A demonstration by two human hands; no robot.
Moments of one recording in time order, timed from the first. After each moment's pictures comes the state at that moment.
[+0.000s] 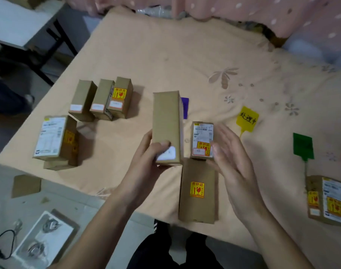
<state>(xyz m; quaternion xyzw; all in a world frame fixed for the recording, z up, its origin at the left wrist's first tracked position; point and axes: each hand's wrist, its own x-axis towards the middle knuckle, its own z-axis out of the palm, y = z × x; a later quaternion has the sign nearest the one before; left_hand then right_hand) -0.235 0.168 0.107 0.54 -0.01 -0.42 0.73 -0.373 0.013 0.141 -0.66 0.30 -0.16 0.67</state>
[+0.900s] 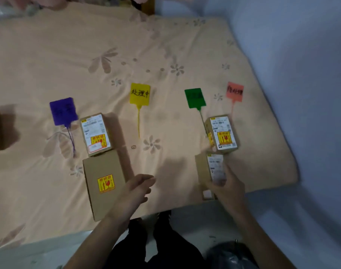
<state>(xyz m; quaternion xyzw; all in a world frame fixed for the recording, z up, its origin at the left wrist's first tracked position) -0.439 0.040 0.049 0.73 -0.08 -0.56 0.39 -0.683 -0.098 0.031 -0.63 0.64 -0.10 0.43</state>
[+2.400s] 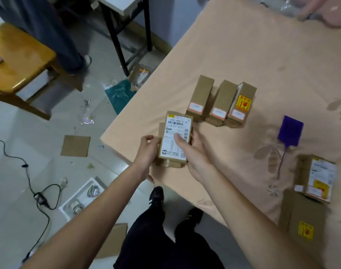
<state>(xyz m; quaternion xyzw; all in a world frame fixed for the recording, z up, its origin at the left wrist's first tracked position) 0.014 0.454 -0.030 0.67 0.25 -0.36 0.59 -0.034 0.318 -0.003 -0.56 0.39 0.07 0.73</state>
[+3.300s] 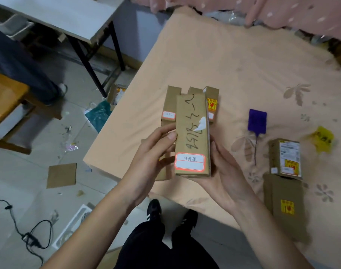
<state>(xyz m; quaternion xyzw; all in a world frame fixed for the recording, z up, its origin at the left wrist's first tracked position) -0.029 0.425 0.127 0.57 -0.04 -0.40 0.71 -0.136 0.270 0.121 -0.36 0.23 -0.01 0.90</state>
